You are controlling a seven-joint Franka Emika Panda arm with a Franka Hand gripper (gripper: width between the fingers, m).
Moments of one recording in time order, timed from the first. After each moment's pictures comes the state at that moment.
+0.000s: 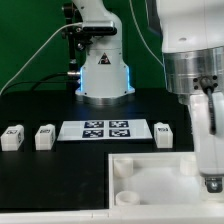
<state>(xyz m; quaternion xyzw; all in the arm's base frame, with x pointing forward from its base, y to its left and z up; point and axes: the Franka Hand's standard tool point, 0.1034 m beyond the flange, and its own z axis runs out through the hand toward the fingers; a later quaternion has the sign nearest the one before) 0.630 0.115 0.058 -0.63 0.77 0.03 0.07</state>
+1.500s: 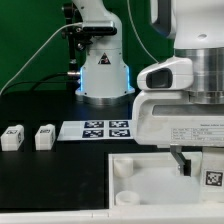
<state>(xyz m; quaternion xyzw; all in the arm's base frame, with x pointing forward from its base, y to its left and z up) 0.630 0.118 0.059 -0.98 0.18 -0.03 0.04</state>
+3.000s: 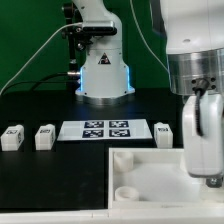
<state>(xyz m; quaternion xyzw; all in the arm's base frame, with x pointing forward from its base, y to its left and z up) 0.632 0.118 0.057 -0.54 0.84 0.03 0.07</state>
